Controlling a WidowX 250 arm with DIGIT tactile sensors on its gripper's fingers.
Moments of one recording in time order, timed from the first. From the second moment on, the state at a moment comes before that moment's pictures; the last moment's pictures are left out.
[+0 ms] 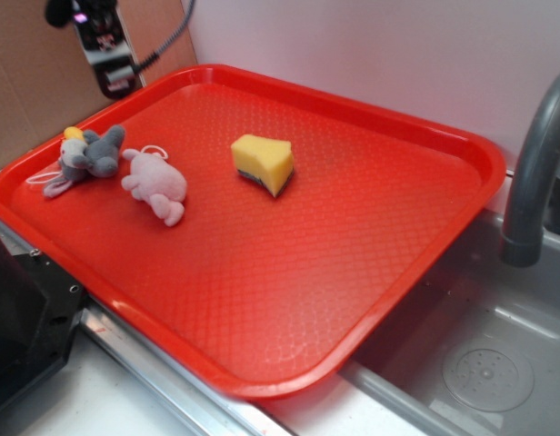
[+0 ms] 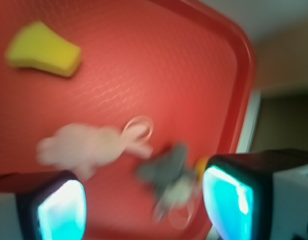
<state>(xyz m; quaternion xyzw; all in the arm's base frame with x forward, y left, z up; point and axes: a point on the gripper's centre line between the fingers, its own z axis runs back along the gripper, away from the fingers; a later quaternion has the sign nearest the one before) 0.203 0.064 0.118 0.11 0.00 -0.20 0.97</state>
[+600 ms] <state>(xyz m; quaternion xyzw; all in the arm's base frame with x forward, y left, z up) 0.166 0.090 0.104 0.07 0.00 -0.20 0.98</state>
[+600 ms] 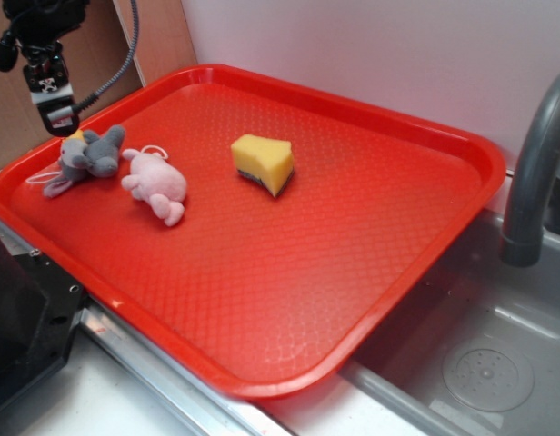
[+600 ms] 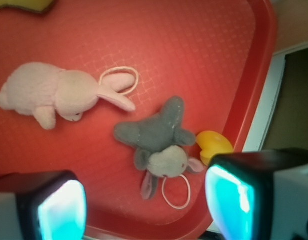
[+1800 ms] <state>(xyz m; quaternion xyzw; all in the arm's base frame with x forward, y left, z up) 0.176 0.093 0.021 0.04 0.04 -0.25 0.97</state>
